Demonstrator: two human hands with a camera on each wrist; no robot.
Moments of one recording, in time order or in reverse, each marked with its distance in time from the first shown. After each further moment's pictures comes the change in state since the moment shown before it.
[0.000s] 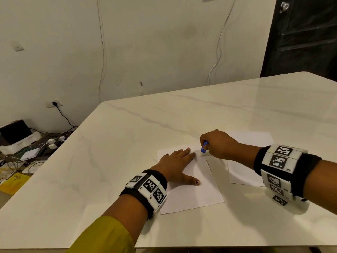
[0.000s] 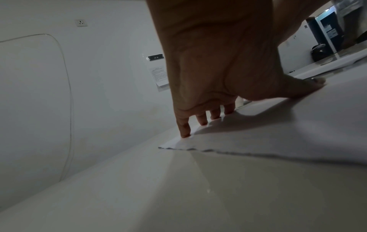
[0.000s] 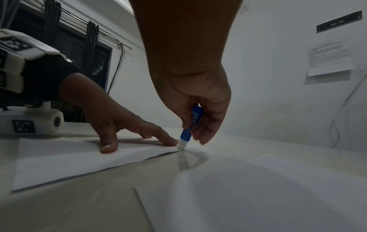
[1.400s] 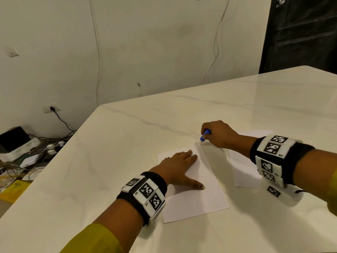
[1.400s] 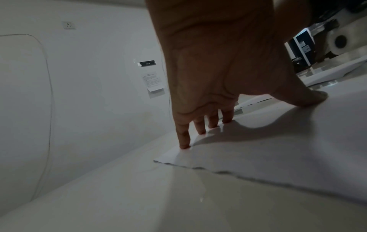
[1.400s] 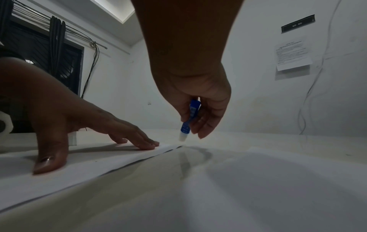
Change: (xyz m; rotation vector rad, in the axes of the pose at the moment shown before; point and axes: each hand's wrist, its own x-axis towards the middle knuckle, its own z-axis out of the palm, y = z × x) left_hand 0.003 -0.004 -0.009 -0.049 -0.061 0.012; right_hand 0.035 0.016 -0.004 0.230 0.158 0.029
